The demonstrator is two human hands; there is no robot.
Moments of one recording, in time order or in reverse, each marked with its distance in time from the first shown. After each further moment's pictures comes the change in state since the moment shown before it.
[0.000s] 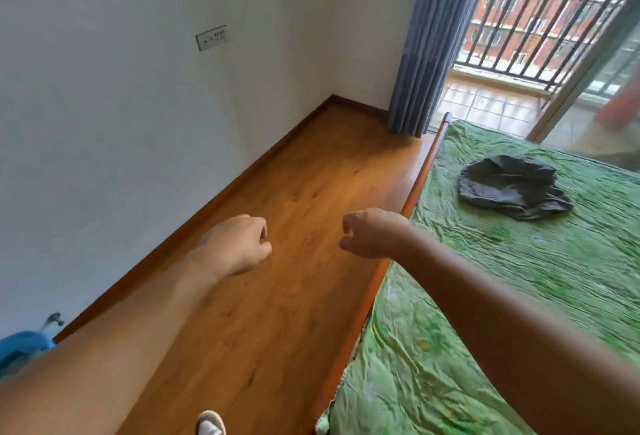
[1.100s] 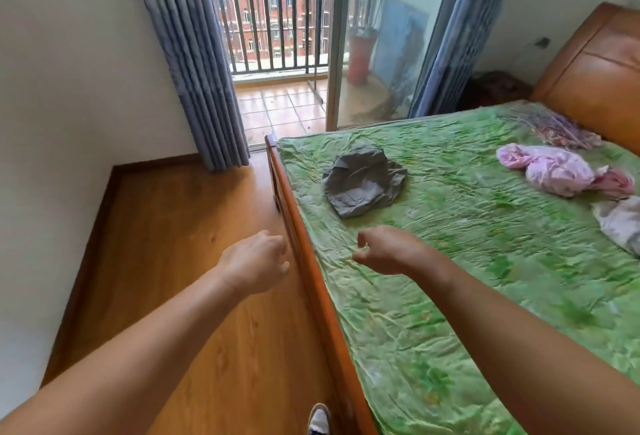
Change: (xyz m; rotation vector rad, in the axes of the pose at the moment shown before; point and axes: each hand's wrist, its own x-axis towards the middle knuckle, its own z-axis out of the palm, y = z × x) left_hand 0.414 0.178 -0.054 0.150 -0.147 0.898; right_hand 0.146 0.195 -0.082 0.341 0.070 0.844
